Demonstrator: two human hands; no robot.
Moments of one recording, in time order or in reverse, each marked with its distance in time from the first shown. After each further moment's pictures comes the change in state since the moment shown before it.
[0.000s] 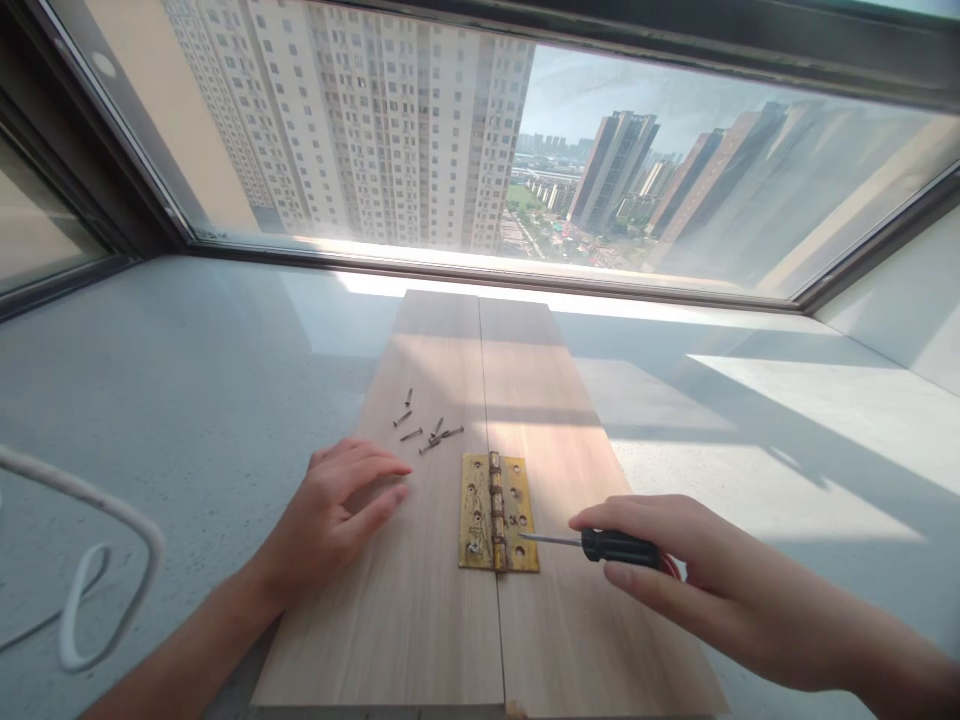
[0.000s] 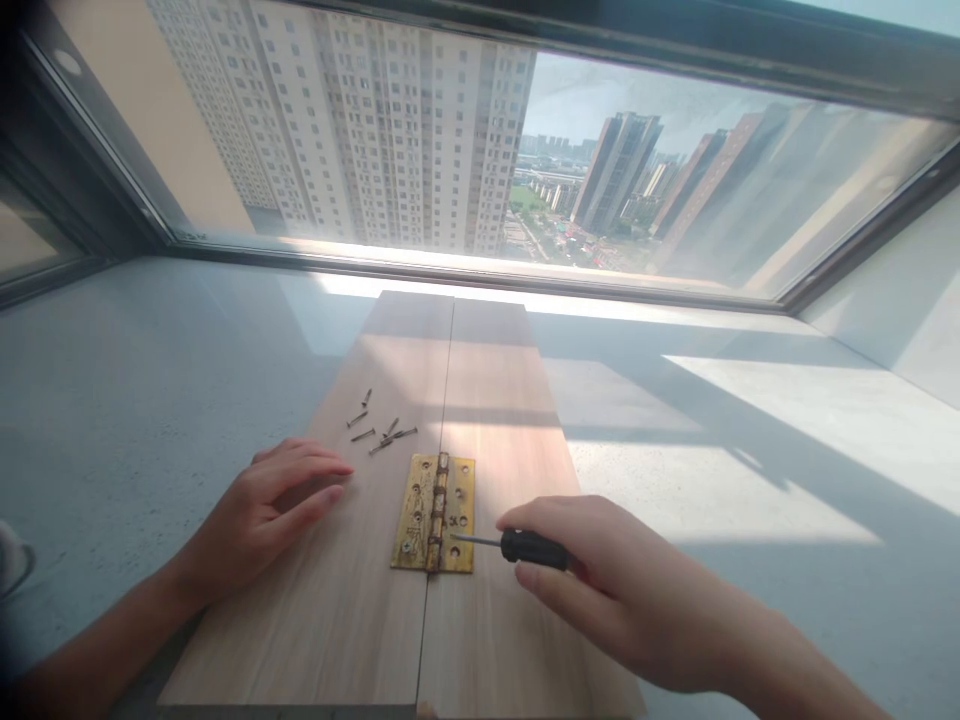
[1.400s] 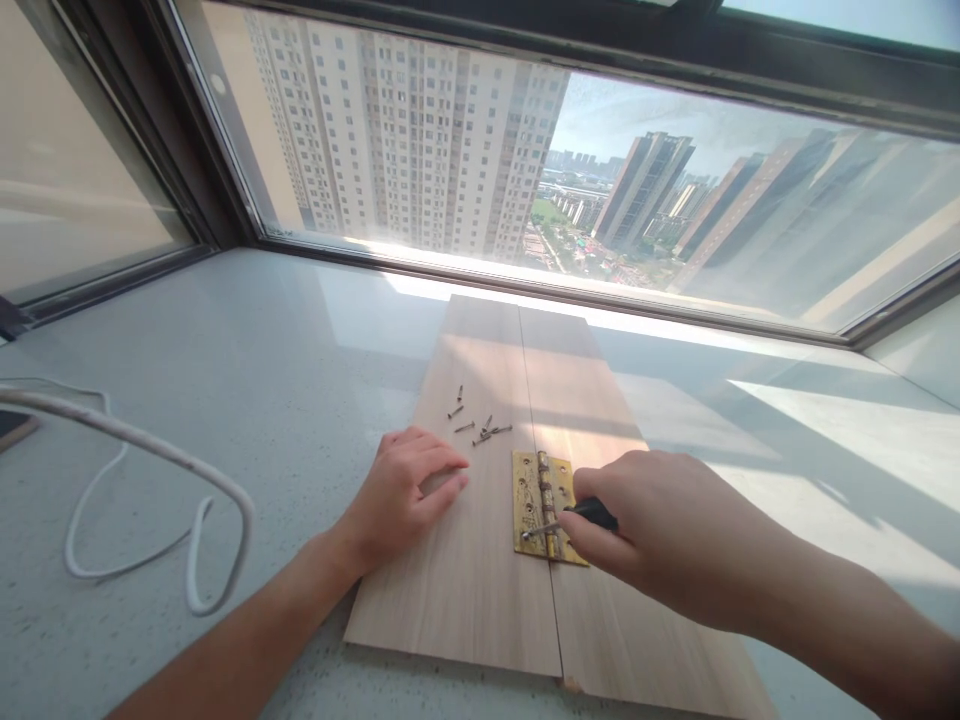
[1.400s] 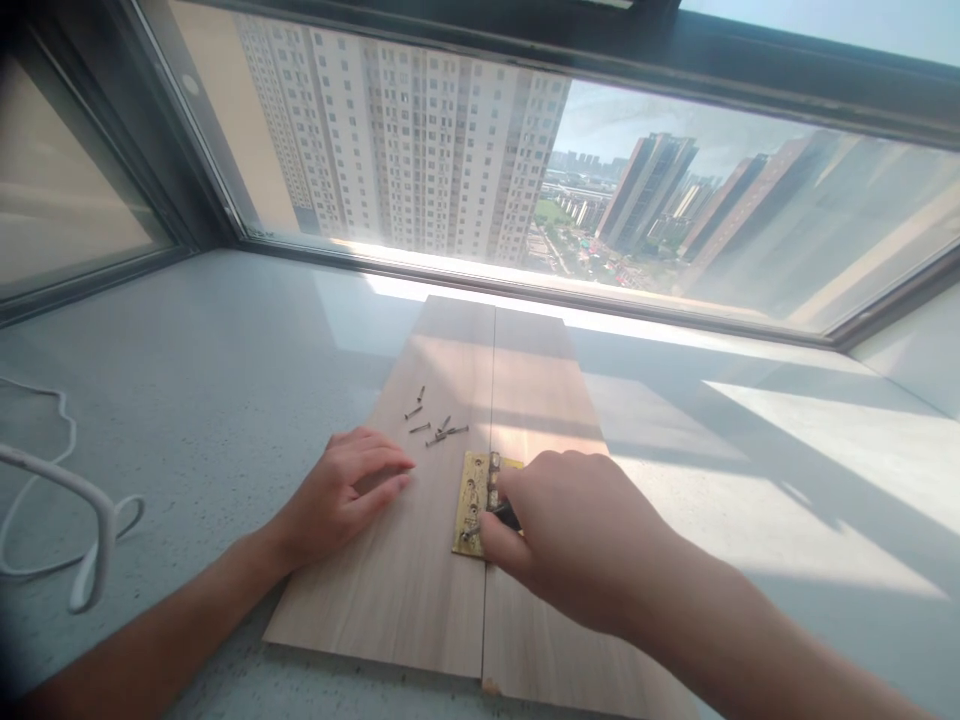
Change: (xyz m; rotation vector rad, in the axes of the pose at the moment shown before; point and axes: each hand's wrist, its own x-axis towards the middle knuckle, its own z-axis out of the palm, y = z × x) left_hand -0.001 0.007 -0.003 -0.067 0.026 0.016; right_hand 0.062 -0.068 0.009 -0.592 0.017 0.075
